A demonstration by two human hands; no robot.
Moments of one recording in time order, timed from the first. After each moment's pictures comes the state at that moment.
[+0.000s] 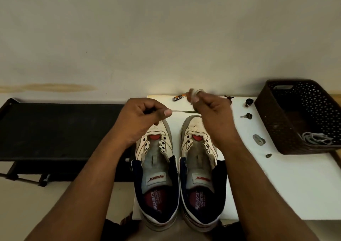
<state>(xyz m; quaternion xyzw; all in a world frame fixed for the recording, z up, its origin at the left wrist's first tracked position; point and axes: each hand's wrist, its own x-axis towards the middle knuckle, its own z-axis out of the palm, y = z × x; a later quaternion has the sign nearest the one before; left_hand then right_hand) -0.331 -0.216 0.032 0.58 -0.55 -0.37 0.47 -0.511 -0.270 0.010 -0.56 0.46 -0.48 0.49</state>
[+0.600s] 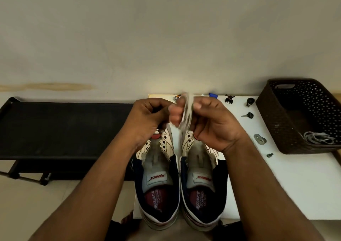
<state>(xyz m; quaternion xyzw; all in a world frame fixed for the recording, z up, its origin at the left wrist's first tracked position) -0.347 -0.220 0.021 0.53 -0.46 -0.48 0.53 -0.514 -0.254 0.034 -0.42 0.15 -0.35 0.83</state>
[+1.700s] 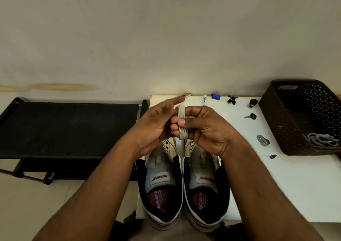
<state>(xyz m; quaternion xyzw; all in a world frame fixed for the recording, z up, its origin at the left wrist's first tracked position) -0.351 -0.219 0.019 0.44 -0.37 -0.66 0.48 -0.503 -0.254 0.025 -0.41 0.31 -0.30 0.81</state>
